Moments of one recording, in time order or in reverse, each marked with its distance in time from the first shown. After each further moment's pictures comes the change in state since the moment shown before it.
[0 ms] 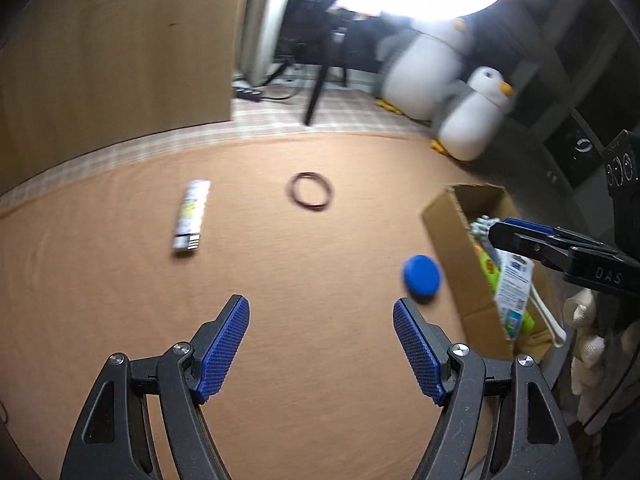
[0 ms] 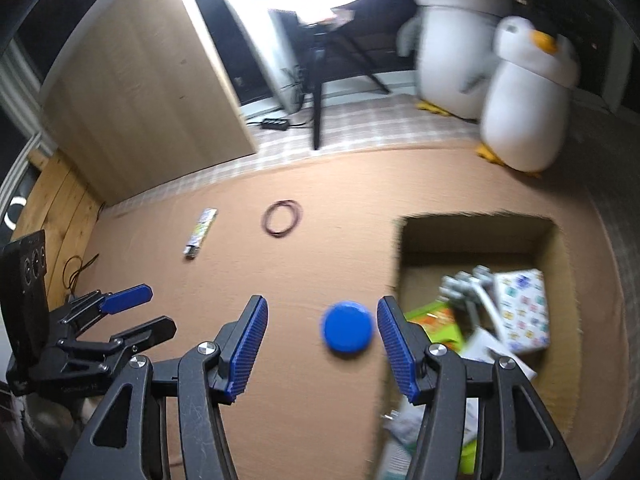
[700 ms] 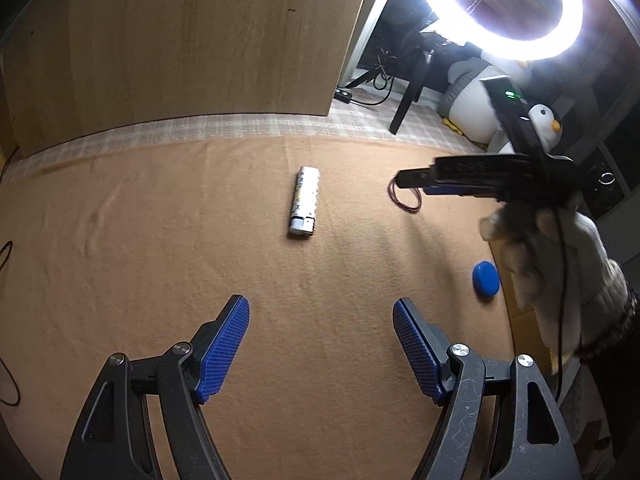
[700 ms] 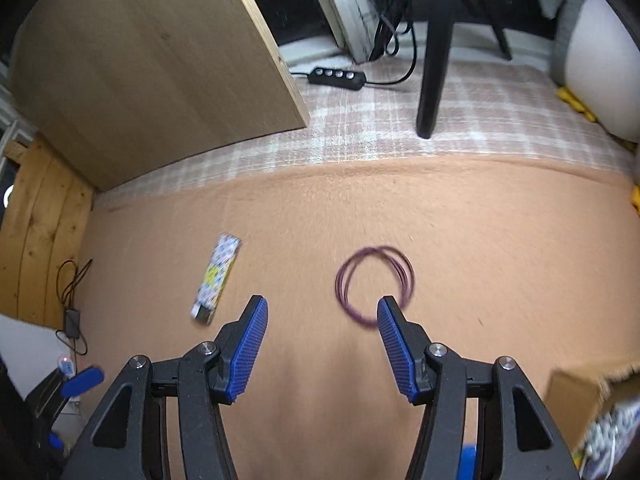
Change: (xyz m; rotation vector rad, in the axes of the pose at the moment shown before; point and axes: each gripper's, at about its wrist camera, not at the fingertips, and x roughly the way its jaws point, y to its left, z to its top) left arm -0.025 0.092 -0.020 -0.109 -0.014 0.056; right arm 0.175 0.058 0.088 -0.029 0.222 0.078
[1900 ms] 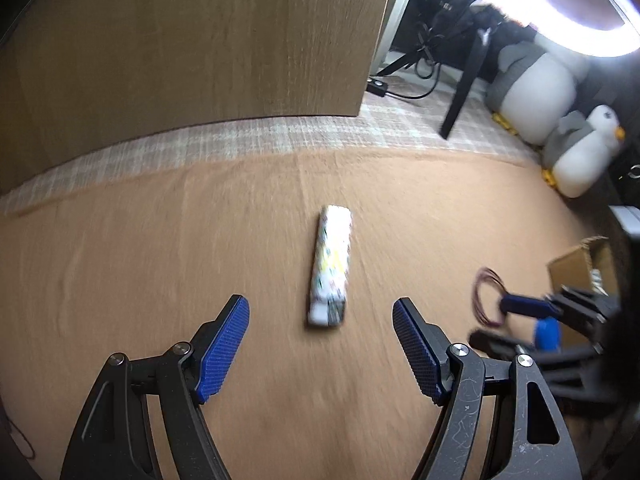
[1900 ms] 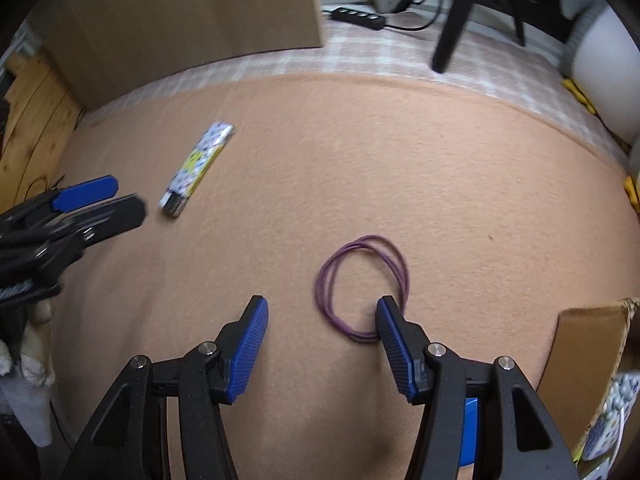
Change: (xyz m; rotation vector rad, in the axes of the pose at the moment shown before) left arm 0.100 0.003 0.077 0.015 0.055 0.127; right arm -0.003 0.005 -0.076 -0.141 0.053 -0.122
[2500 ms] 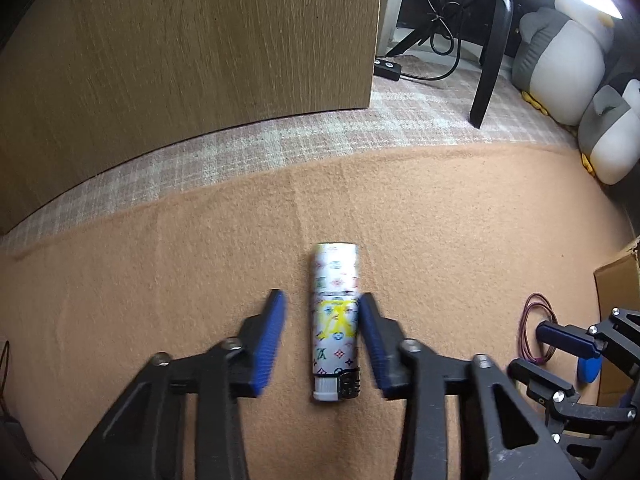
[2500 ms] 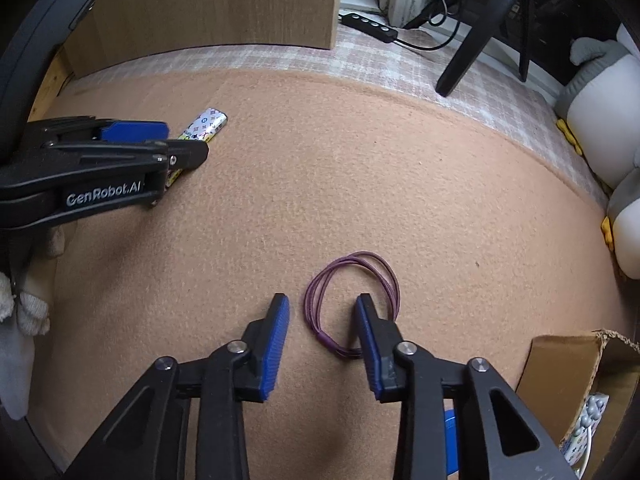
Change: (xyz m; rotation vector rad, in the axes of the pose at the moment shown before) left arm 0.046 -0.016 0.026 0.071 0.033 0.095; right arm 0.003 0.022 0.005 -0.140 0.004 -0.151
